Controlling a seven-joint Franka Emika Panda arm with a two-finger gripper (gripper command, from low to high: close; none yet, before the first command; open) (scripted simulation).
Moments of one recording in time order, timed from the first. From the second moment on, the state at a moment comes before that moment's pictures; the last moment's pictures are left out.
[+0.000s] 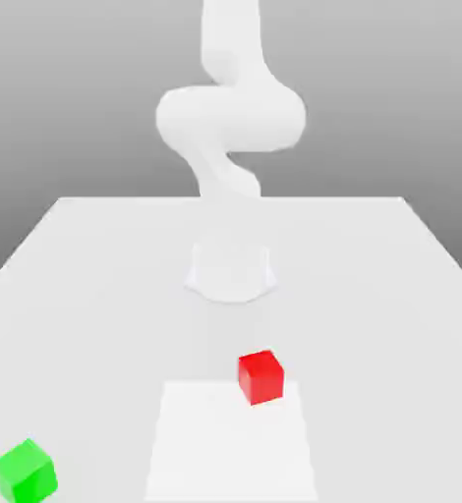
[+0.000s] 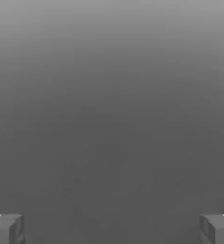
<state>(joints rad) 0.01 -0.74 0.00 -2.37 0.00 2.35 0.78</state>
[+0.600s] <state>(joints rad) 0.13 -0.10 -0.01 -2.94 0.00 2.87 0.57</state>
